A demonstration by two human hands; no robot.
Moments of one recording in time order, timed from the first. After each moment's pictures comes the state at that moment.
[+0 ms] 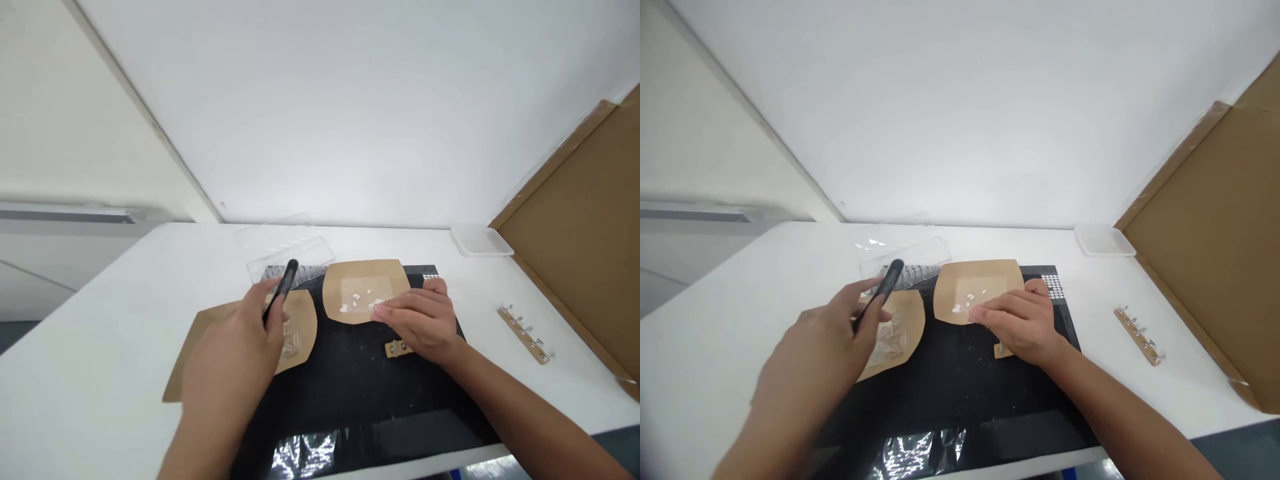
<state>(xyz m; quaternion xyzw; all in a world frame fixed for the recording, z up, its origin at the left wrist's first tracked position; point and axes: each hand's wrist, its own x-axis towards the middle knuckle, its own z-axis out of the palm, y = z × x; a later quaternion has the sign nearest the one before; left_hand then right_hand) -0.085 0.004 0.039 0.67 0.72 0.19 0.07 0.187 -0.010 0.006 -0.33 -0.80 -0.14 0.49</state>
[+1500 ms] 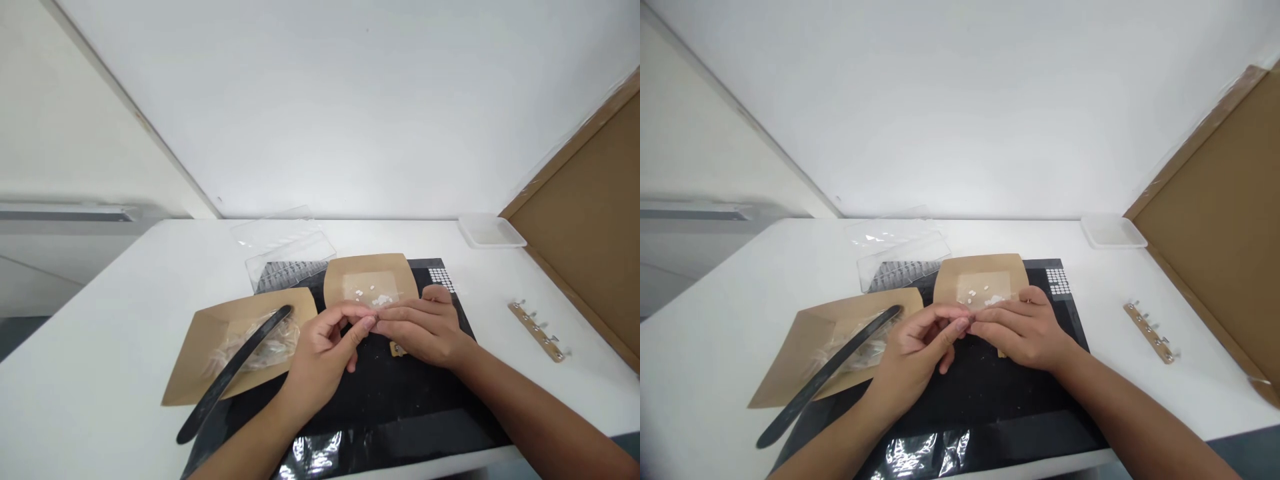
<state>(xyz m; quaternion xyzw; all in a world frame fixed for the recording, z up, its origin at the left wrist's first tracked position) -0.018 -0.009 -0.005 0.55 0.40 0.44 0.59 0.196 -0.015 -0.002 -0.28 -0.85 -0.18 0.40</state>
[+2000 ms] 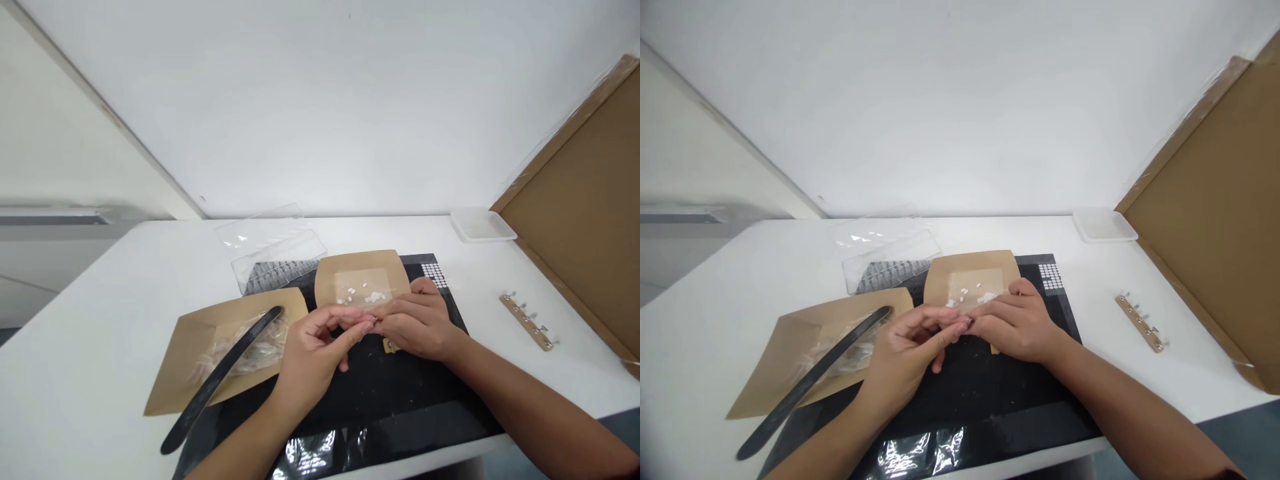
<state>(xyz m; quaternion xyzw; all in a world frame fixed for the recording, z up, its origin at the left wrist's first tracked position) -0.014 -0.009 -0.007 0.53 0.43 0.44 0.58 0.198 -0.010 -0.011 -0.30 -0.85 -0.12 0.41</state>
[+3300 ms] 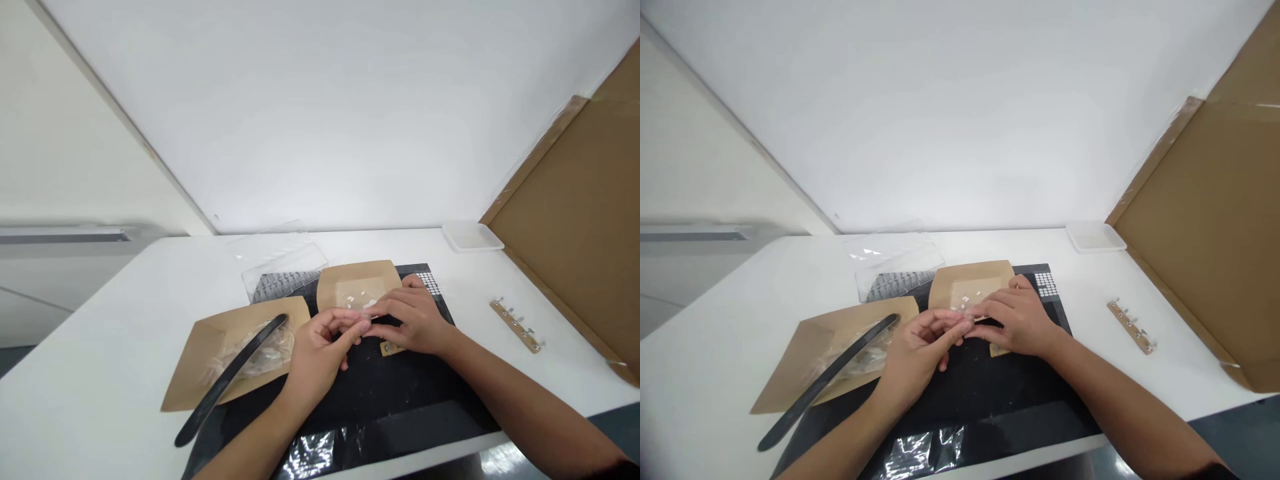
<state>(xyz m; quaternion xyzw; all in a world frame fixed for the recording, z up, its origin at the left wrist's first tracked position) -0.010 -0.008 -0.020 0.53 0.43 0.44 0.58 0.200 -0.005 -0.009 -0.34 -0.84 -0.06 0.41</state>
